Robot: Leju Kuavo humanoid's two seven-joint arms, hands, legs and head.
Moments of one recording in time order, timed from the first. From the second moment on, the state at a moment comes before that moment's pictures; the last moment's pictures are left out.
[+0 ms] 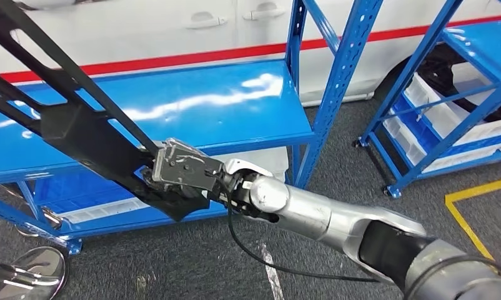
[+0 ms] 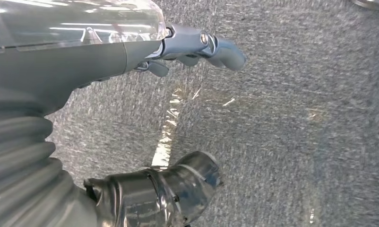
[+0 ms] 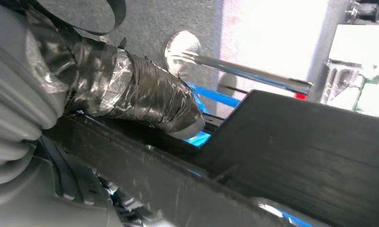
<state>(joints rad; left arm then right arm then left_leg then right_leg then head) -0.10 -0.01 -0.78 -0.27 0.73 0.40 -0.37 -0.68 -0.21 0.92 -1.75 -0.44 -0.13 0.12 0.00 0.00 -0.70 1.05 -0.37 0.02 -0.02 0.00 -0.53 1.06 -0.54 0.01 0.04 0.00</state>
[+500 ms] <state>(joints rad) -0.11 -0.01 -0.78 -0.27 0.73 0.39 -0.37 -0.70 -0.21 0.92 -1.75 -0.43 -0.13 0.12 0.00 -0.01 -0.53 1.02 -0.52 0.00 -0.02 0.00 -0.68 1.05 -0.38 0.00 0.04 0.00</state>
